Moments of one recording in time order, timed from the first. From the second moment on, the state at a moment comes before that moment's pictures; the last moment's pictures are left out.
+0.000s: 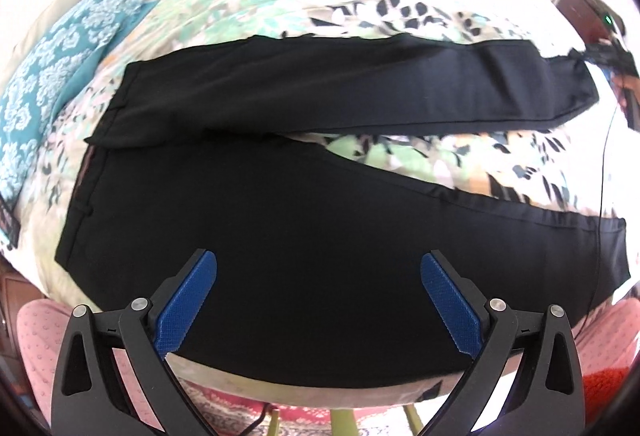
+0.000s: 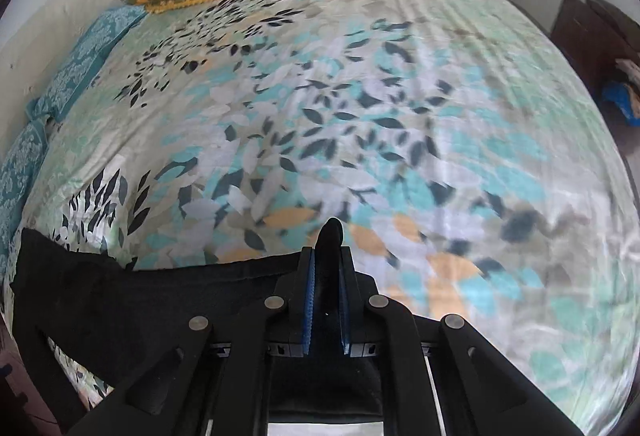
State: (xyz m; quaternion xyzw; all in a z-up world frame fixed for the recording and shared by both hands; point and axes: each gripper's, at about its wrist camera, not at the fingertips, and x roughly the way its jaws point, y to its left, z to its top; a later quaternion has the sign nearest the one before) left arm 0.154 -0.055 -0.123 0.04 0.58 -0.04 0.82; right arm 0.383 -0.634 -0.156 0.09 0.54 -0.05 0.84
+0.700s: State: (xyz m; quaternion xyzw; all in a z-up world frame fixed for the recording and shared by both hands) left arm 0.148 -0.028 -0.136 0.02 0.59 -0.01 0.80; right arm 0.258 -0.636 -0.223 0.03 0.58 -0.15 0.80
